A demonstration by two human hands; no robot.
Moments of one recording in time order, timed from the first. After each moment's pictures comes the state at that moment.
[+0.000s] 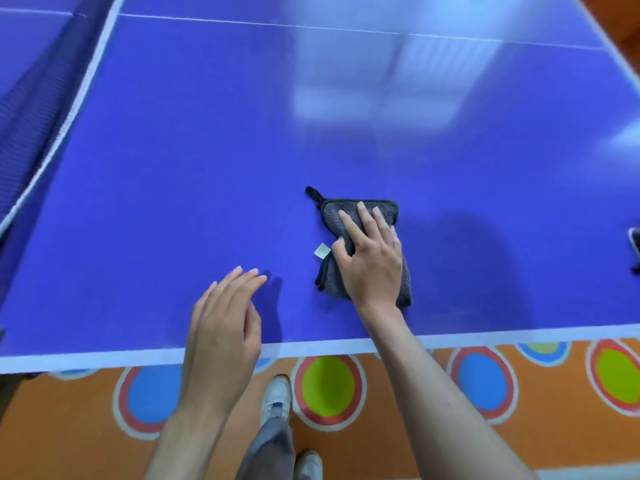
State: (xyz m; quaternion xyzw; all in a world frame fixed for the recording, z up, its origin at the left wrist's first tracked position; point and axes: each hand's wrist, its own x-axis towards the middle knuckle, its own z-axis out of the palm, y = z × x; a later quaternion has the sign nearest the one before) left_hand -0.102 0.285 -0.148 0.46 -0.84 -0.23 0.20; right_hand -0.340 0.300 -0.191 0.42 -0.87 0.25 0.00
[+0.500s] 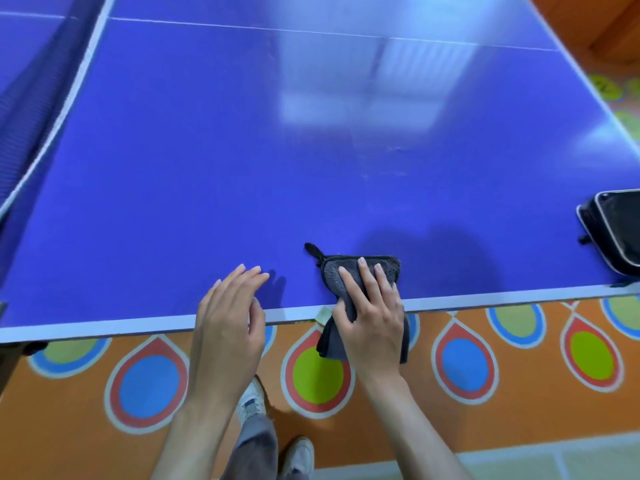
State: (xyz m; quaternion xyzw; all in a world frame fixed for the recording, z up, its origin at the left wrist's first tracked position) left_hand -0.099 0.338 -0.133 0.45 -0.83 -0.25 0.20; right_hand -0.286 0.442 -0.196 0.43 -0.88 0.21 0.03
